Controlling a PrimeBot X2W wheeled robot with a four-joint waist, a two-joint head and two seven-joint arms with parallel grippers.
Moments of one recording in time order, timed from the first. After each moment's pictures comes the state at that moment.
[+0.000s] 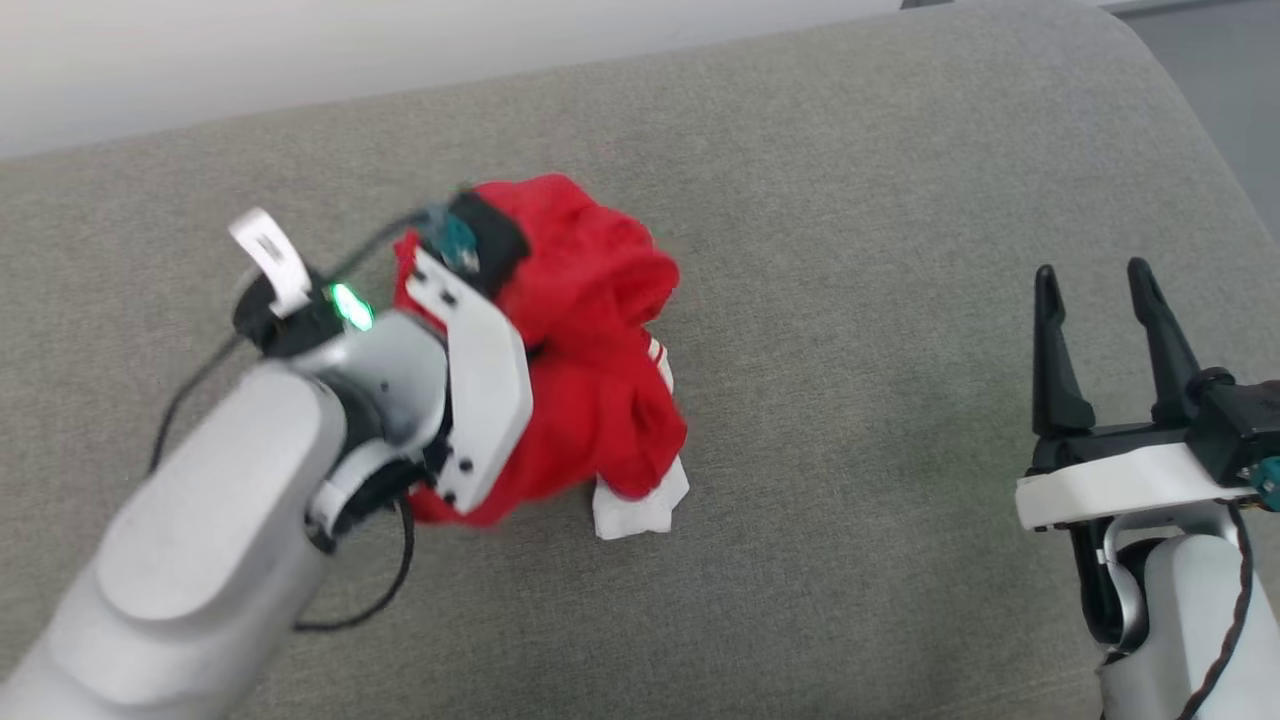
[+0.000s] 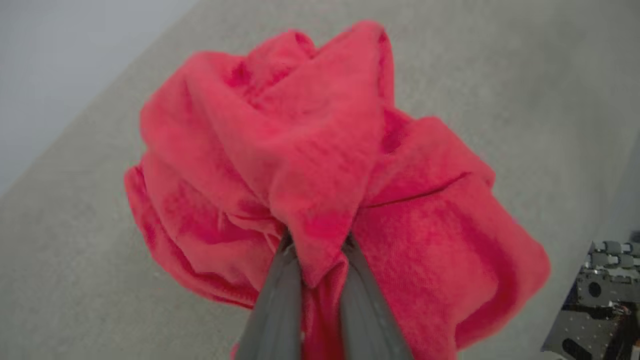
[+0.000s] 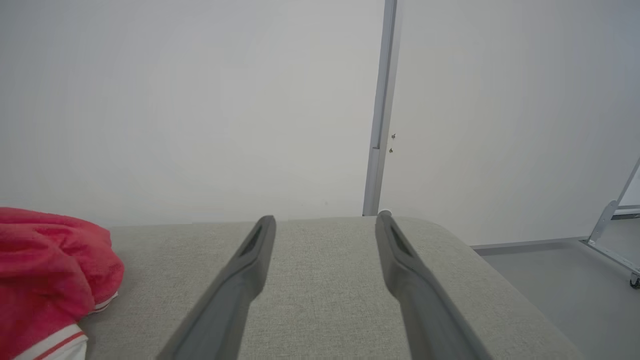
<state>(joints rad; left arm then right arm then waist) -0.74 0.50 -0.66 0.05 -0.63 -0.11 0.80 -0.28 -0.08 -0.09 0.17 0.11 0.13 -0.26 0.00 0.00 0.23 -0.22</state>
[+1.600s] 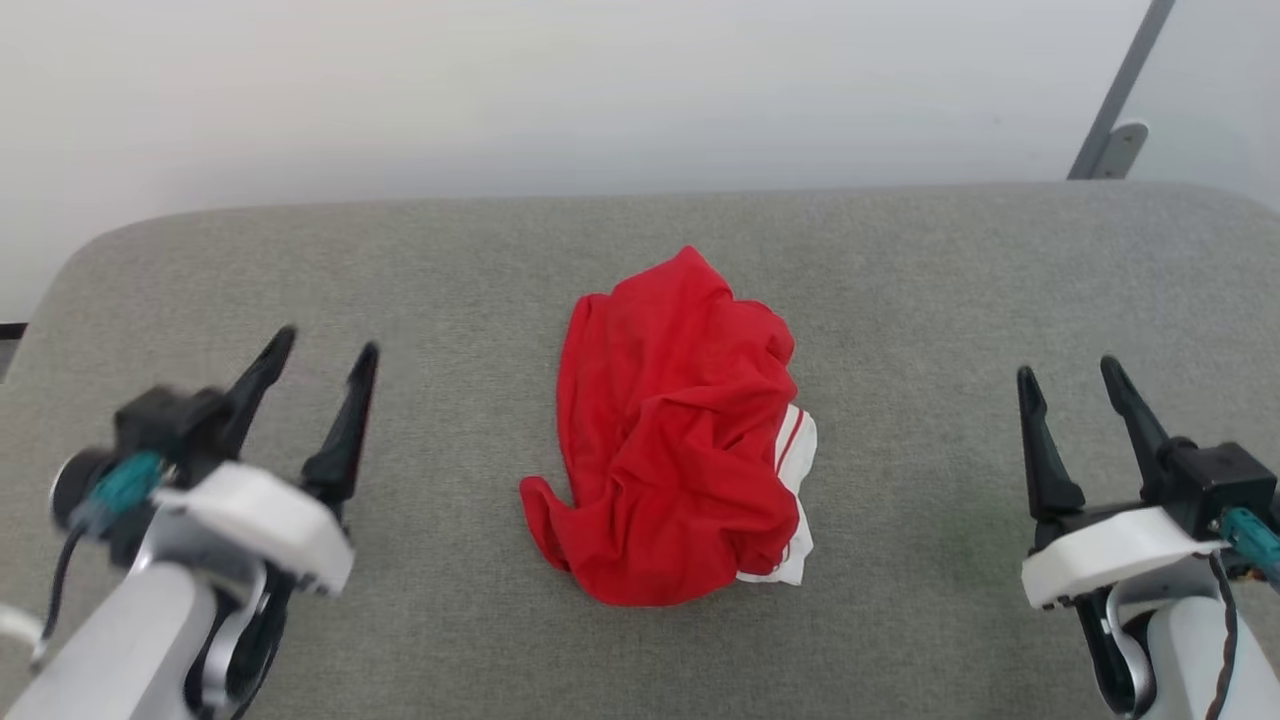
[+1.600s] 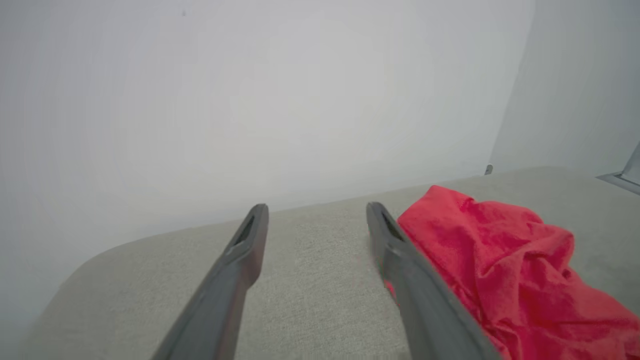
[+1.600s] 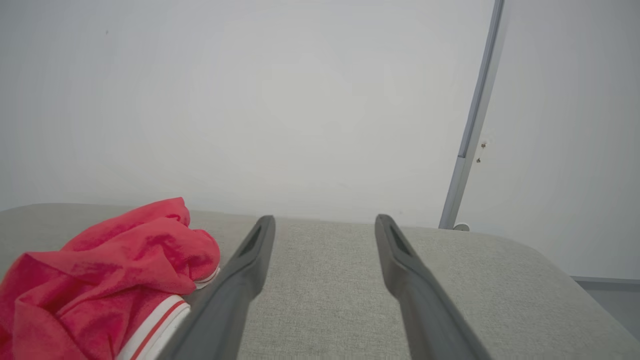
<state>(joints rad) -0.35 0.62 -0.53 0.16 -0.70 0.10 -0.18 -0.21 -0.15 -0.04 0.30 0.14 0.13 -0.26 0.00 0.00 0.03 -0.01</state>
